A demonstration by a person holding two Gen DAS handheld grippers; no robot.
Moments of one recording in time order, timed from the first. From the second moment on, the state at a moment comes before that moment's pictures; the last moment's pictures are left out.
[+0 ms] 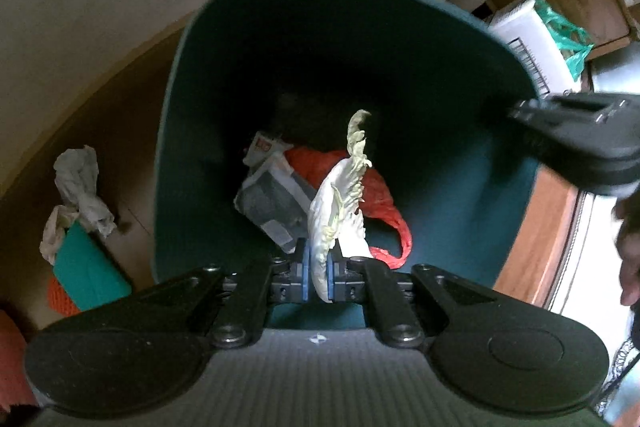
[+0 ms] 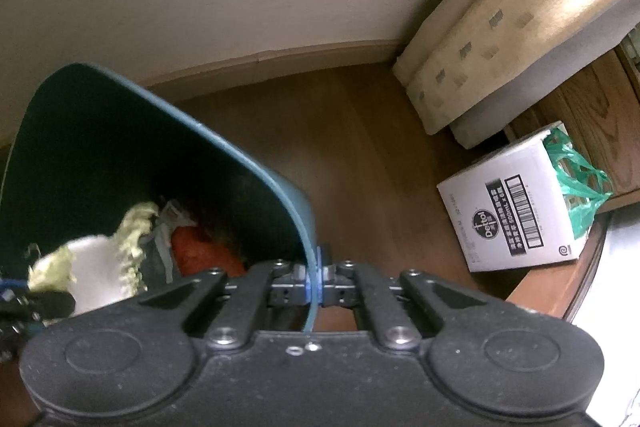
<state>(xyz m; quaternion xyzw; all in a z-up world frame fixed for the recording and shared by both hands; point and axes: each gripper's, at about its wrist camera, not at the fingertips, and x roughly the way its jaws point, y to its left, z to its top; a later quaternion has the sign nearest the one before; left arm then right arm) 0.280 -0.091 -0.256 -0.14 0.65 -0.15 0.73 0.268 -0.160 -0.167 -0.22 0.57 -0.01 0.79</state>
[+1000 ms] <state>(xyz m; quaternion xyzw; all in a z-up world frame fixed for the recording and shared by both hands) 0.217 0.020 -0.210 -0.20 0.59 -0.13 0.77 0.282 -0.142 -0.163 -0.24 0.57 0.01 0.79</state>
